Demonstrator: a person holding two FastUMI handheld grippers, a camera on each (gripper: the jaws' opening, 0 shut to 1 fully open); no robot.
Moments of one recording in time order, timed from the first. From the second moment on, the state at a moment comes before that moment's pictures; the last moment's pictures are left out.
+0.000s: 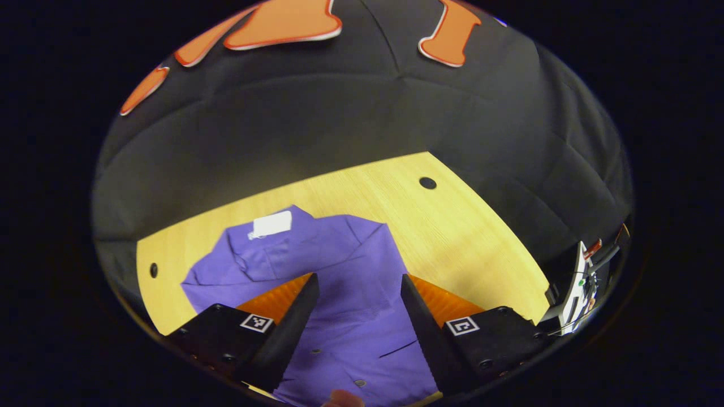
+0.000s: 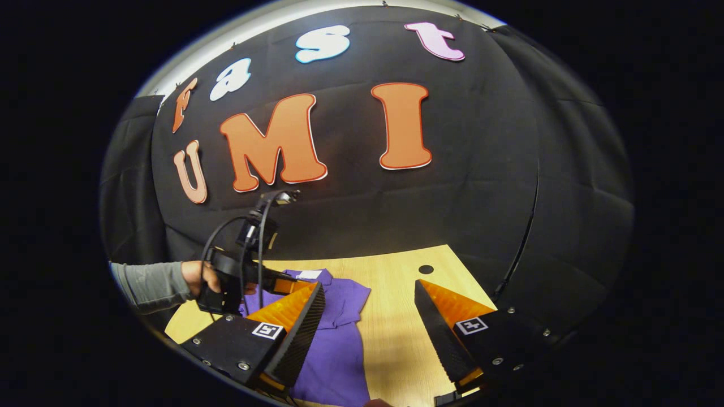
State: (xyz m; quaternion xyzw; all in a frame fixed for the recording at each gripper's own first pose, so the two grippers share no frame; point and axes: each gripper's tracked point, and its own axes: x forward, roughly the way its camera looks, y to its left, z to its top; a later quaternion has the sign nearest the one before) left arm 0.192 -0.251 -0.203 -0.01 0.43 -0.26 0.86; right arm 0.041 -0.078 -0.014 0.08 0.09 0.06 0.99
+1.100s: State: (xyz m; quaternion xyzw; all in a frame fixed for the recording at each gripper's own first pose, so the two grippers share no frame) left arm 0.036 0.008 -0.036 0.00 0.09 -0.02 1.00; right arm 0.028 0.001 -0.020 0.01 0.03 0.11 0.99
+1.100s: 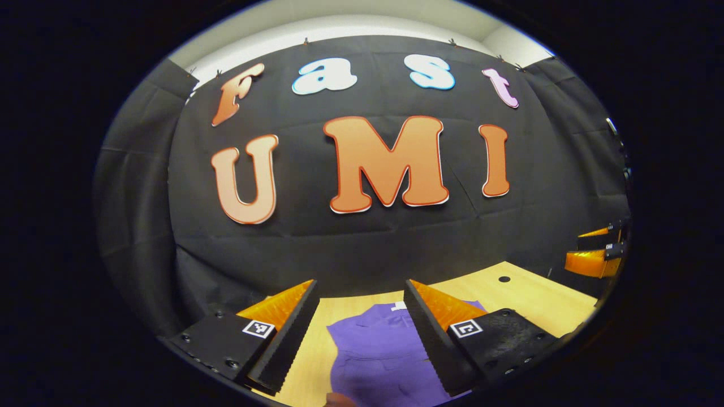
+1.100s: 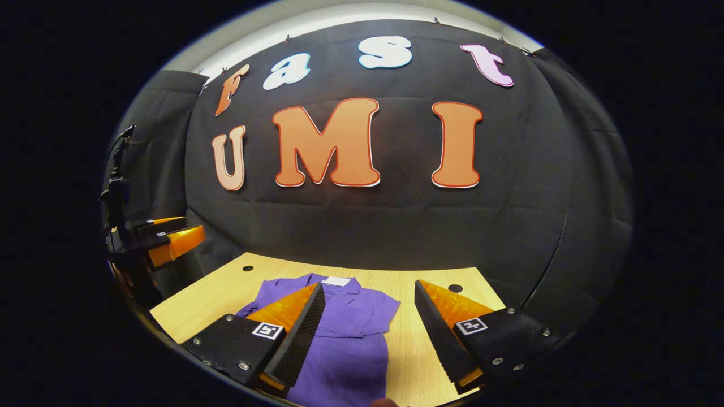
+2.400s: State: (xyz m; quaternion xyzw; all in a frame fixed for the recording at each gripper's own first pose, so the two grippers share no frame) left arm -0.158 0.039 -0.359 -0.02 0.60 -0.07 0.80; right arm -0.054 -0.005 -0.304 0.02 0.46 0.11 0.88
